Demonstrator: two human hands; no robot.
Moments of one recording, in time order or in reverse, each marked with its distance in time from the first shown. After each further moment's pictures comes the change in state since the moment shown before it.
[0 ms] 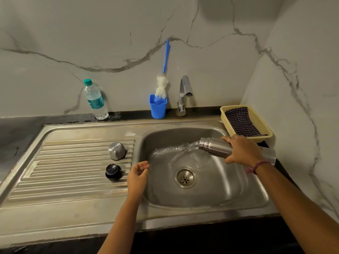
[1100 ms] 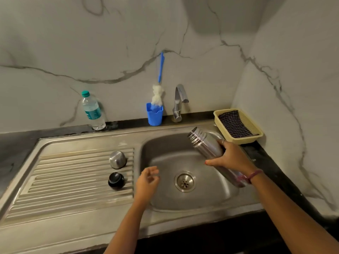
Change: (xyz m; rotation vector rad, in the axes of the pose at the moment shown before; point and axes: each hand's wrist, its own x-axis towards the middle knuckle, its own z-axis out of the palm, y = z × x) left_hand -0.011 0.015 0.000 0.200 -0.248 0.108; right_hand -0.043 -0.054 -0.016 0.744 0.139 0.039
